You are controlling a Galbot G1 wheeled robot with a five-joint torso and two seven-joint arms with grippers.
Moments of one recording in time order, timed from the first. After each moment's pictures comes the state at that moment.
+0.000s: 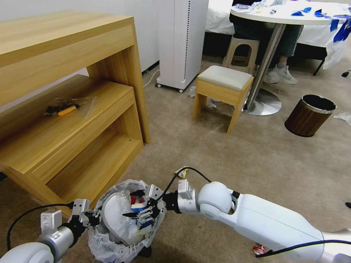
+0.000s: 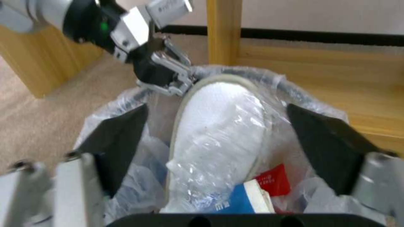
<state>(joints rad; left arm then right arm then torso) 1.73 -1.15 -0.86 -2.21 -0.61 0.74 0.15 -0.53 0.92 -0.61 1.94 0.68 -0.30 -0.35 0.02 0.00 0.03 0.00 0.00</state>
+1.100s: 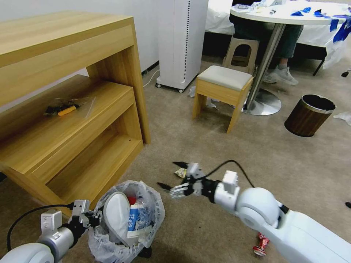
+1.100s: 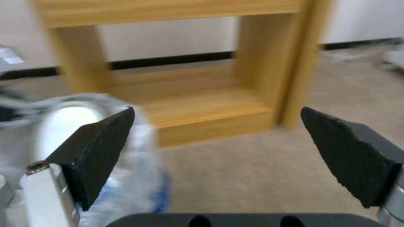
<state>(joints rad) 1.74 -1.16 -0.86 -2.22 -0.60 0.74 0.17 -1.08 0.78 0.06 2.12 0.62 -0.25 -0.18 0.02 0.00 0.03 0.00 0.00</state>
